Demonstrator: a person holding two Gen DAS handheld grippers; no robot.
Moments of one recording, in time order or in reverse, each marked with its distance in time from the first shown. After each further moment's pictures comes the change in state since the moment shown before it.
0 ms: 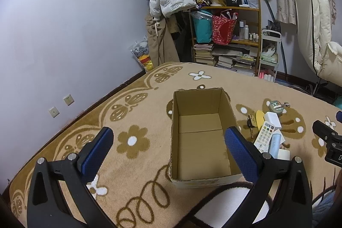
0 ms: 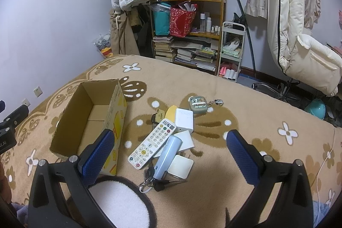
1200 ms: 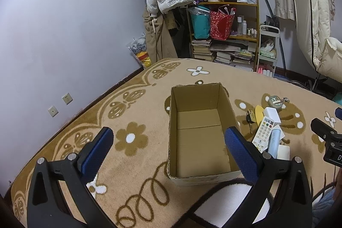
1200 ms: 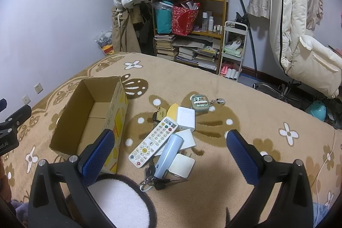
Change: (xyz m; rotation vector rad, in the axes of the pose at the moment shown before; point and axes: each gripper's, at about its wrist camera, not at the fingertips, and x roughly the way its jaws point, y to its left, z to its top) left arm 0.004 -0.006 -0.006 0.014 0.022 -0.003; right arm 0.004 0.004 -0.004 -0.005 0.007 0.006
